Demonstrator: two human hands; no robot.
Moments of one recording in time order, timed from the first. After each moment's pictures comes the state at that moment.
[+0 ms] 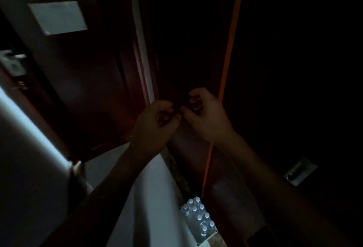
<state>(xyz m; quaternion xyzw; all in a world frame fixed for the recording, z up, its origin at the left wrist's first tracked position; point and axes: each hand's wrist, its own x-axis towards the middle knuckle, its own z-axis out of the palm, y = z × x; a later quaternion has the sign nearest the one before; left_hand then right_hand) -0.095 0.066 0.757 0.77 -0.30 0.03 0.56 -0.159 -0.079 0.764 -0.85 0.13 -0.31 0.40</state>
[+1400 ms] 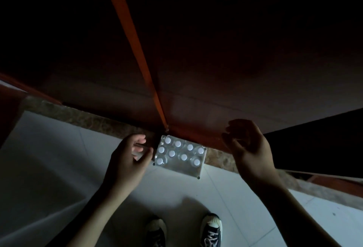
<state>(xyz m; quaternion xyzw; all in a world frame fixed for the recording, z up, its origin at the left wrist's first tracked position) 0.073 -0.098 0.169 0.76 -0.48 -0.32 0.30 -0.186 -0.160 0.227 -0.50 0.64 -0.33 0.47</state>
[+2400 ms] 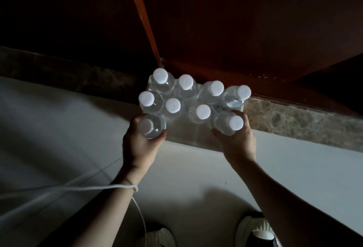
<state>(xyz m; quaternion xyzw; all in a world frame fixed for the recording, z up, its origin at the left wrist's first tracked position) 0.067 -0.051 -0.341 0.83 -0.42 -0.27 0.26 -0.157 -0.080 -0.333 -0.47 0.78 -0.22 0.36</state>
